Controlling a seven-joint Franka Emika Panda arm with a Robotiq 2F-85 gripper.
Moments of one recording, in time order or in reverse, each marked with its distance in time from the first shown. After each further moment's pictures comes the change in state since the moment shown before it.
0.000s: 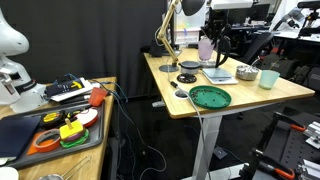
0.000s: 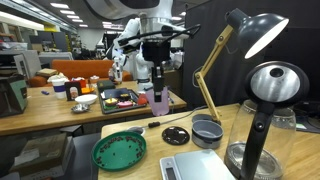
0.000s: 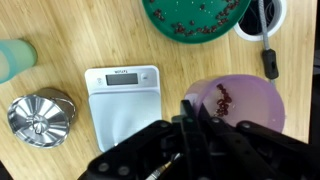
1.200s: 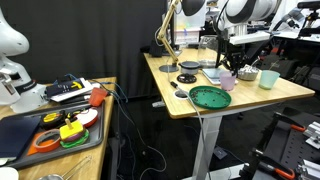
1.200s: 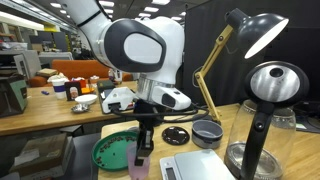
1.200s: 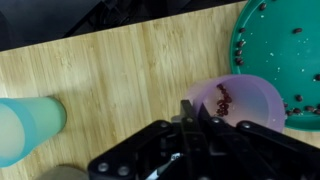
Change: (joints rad) arm -0.039 0.123 -0.098 -0.207 0.047 0.059 -0.232
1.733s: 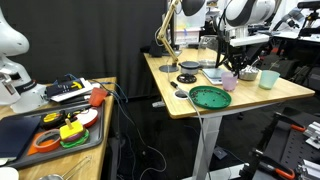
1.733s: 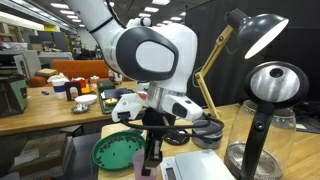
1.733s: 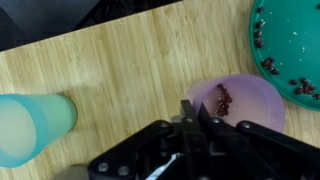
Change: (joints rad) arm -0.034 0.060 -0.020 0.040 0.002 0.000 0.001
